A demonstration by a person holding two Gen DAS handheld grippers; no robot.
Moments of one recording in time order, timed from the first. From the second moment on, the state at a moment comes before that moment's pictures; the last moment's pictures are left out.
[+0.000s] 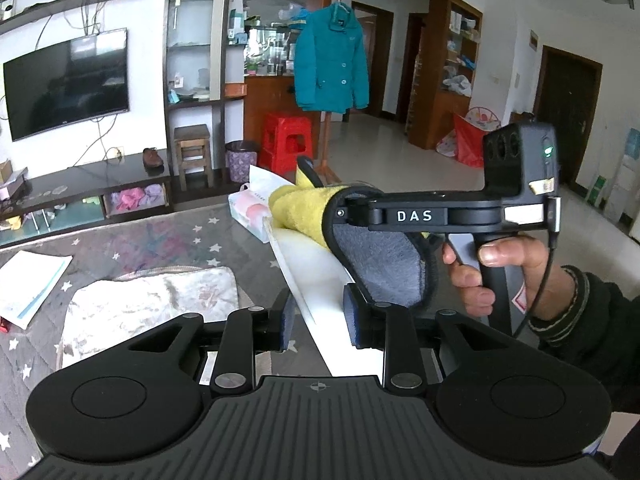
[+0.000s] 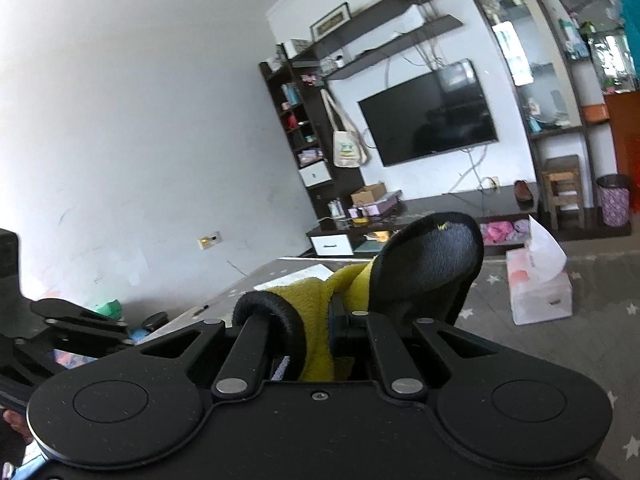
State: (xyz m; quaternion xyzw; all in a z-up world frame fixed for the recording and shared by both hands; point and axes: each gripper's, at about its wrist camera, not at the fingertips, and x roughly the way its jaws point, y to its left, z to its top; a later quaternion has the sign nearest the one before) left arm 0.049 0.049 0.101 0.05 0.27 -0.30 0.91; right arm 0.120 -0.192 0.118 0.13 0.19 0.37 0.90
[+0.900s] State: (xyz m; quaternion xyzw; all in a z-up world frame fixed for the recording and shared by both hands) left arm 0.049 0.075 0.091 -0.01 0.28 -0.27 0.92; right arm 0.130 -0.210 0.050 0.16 0.29 0.32 0.89
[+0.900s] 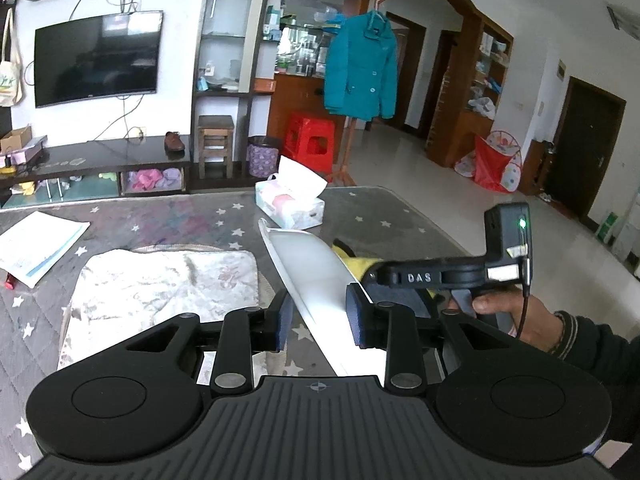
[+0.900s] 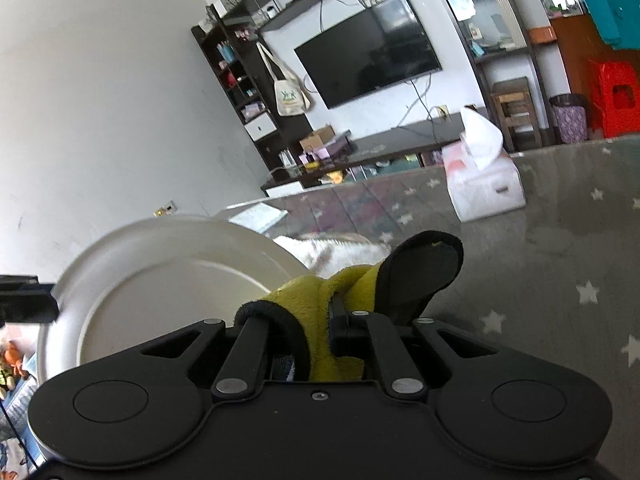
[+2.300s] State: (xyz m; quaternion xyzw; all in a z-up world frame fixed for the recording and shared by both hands) left arm 0.046 0.084 0.086 -0.01 0.28 -0.24 0.93; right arm 0.054 -0.211 0.019 0.01 0.34 0.36 0.87
